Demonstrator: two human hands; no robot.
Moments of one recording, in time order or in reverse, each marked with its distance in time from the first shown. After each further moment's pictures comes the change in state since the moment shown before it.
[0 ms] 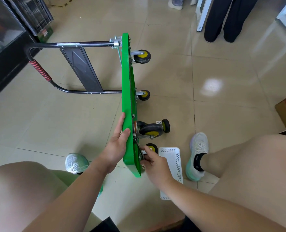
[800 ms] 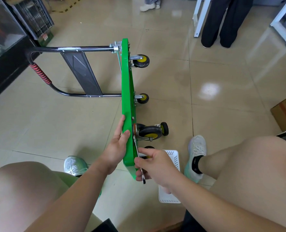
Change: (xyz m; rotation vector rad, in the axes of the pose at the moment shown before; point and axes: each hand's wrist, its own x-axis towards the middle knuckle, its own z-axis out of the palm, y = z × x) left_hand 0.002 -0.003 0.000 0.025 -0.007 0.027; right_hand -0.032 -0.068 -0.020 0.351 -0.153 0.197
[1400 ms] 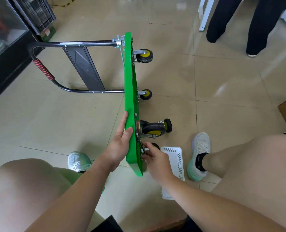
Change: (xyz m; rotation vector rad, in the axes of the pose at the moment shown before) left_hand -0.002 0.003 0.001 -0.048 0.009 -0.020; right_hand 0.056 0.059 -0.007 -0.321 0.198 -0.253
